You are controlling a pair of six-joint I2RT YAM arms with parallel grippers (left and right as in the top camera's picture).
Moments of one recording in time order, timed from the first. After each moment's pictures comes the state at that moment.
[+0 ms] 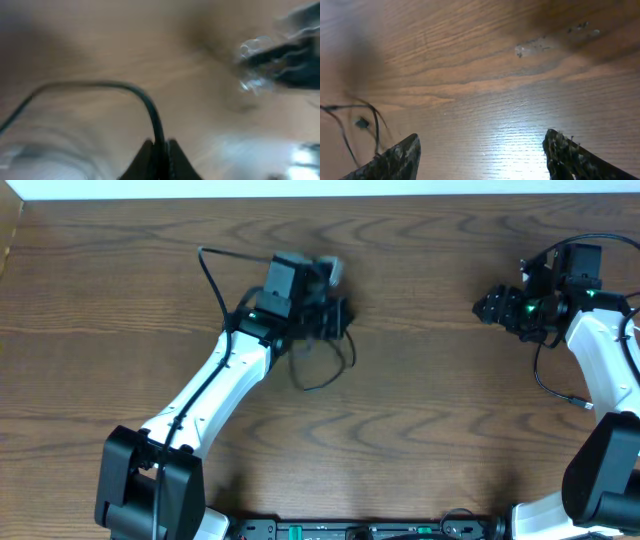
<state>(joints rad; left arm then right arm) -0.40 1.64 1.19 -0.27 0.56 -0.40 -0.15 1.69 1.24 -0.70 -0.37 0.21</state>
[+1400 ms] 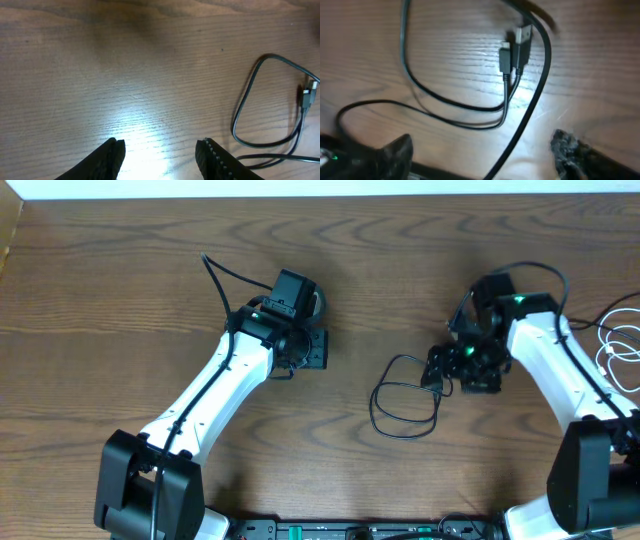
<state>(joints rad) -0.42 1.63 1.21 -0.80 0.17 -0.35 0.14 1.69 1.18 -1.12 -0.33 0.22</state>
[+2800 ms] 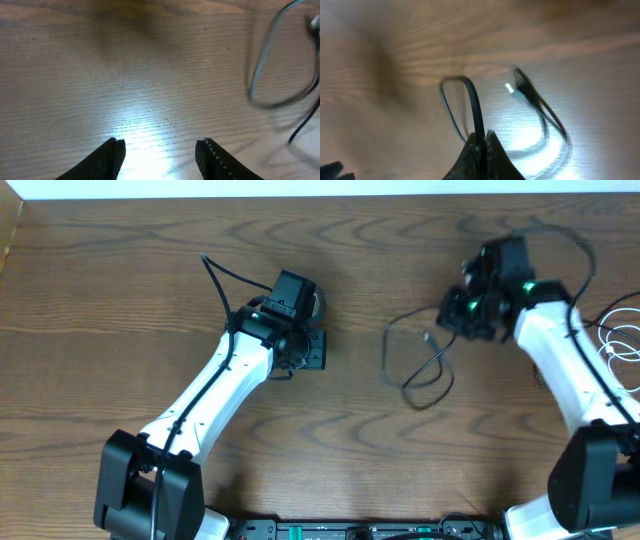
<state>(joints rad) -0.42 1.63 1.21 -0.81 0.15 -0.35 0.11 1.70 1.36 -0.83 -0.27 0.43</state>
